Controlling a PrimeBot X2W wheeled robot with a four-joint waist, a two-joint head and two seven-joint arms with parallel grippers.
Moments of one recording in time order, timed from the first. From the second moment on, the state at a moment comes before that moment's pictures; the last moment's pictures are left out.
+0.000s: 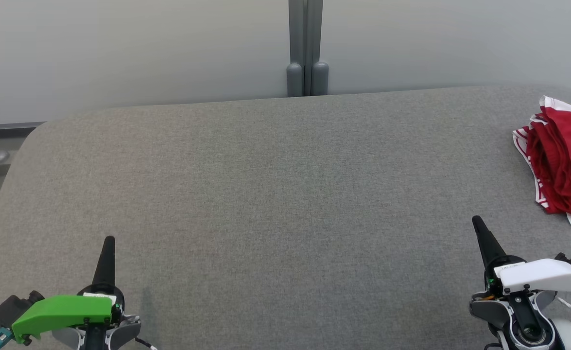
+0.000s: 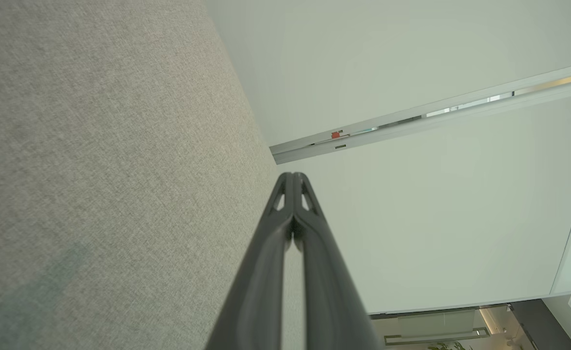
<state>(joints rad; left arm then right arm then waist) -0.08 0.05 0.08 0.28 -1.34 -0.13 0.04 -0.08 -0.06 -0.09 0.25 1.32 0.13 0.08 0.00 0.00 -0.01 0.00</state>
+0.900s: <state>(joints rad) -0.09 0.05 0.10 0.26 -1.53 -0.13 0.09 -0.10 -0.05 -0.11 0.25 1.53 0.13 0.10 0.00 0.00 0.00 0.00</state>
